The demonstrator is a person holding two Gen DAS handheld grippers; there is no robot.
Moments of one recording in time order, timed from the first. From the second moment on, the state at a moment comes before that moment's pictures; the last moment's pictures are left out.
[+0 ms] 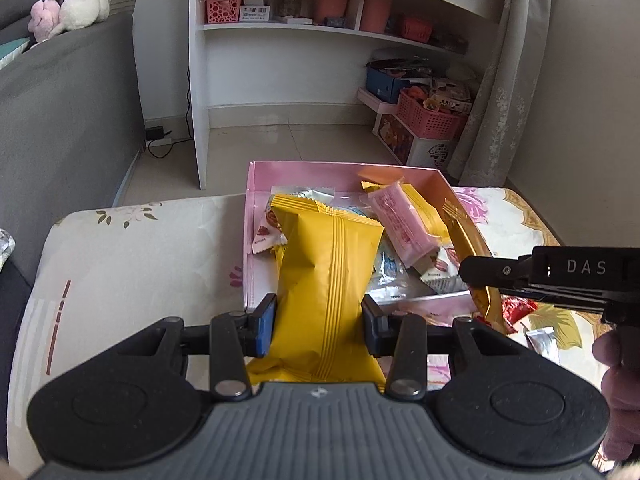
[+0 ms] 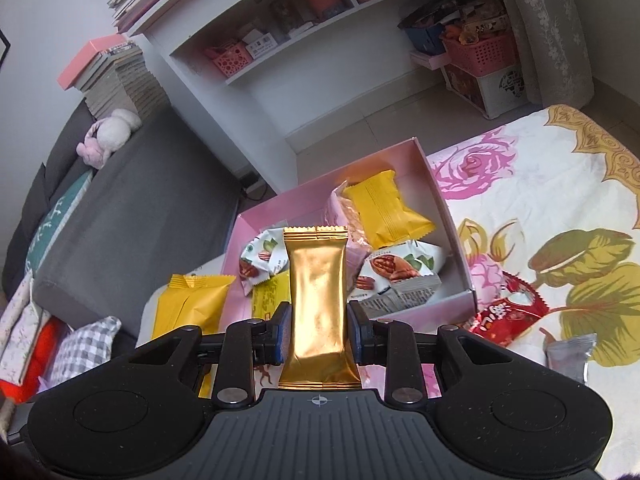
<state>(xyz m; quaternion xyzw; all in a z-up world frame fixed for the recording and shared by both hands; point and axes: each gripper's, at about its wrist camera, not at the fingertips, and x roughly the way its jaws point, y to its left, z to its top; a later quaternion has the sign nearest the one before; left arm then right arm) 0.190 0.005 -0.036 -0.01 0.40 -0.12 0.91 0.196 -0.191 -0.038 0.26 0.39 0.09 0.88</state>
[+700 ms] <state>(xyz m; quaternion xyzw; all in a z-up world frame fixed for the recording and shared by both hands) 0.242 -0.015 -0.057 0.02 0.40 -0.10 0.91 0.226 -0.199 -0.062 0.31 0.34 0.09 0.88</state>
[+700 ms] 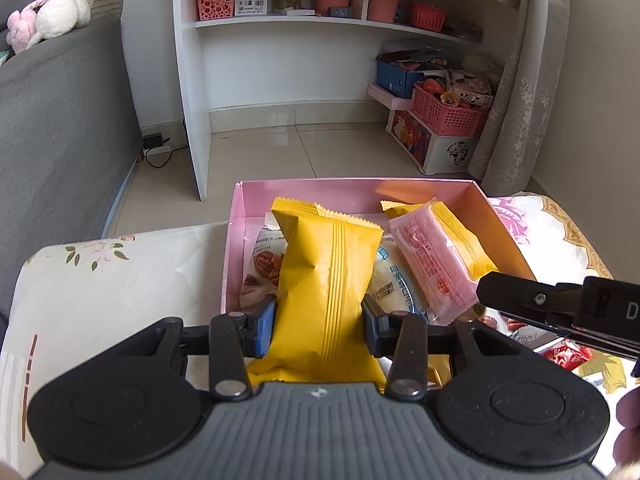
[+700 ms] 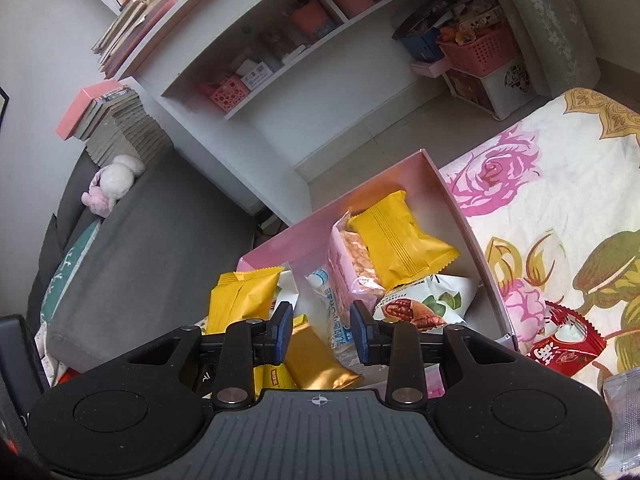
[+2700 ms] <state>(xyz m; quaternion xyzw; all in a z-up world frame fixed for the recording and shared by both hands) 0.108 0.043 -0.067 0.00 0.42 -0.08 0.91 0.118 -0.170 -0.050 0.04 0.36 0.11 0.93</state>
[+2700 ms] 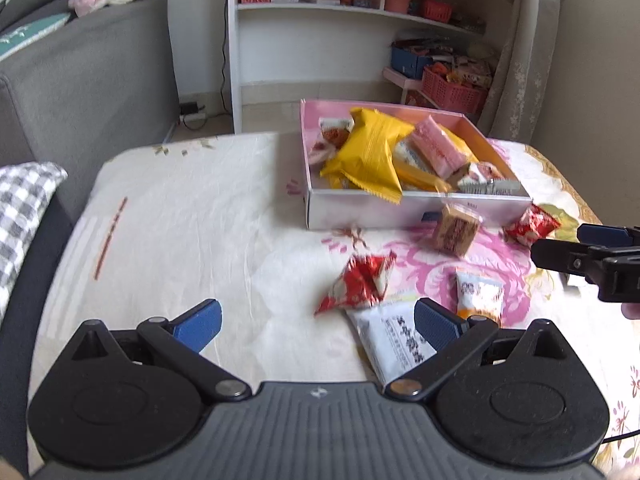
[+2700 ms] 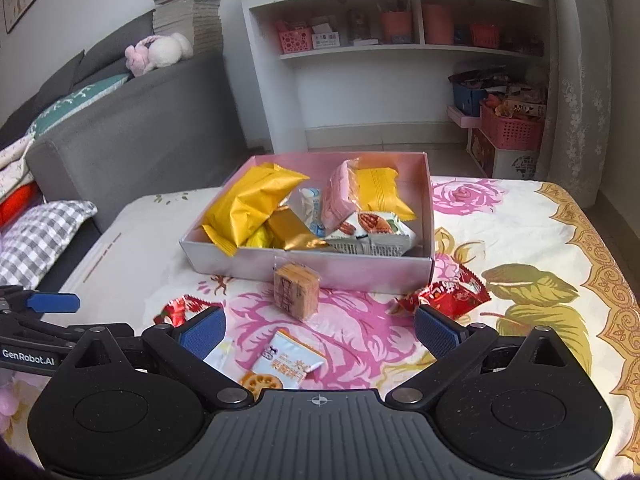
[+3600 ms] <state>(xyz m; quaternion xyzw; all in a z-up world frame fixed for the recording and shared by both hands) 0.105 0.005 -0.105 0.03 0.43 -0.12 0.89 0.136 -0.181 -0.098 0.07 0.45 0.05 0.89</state>
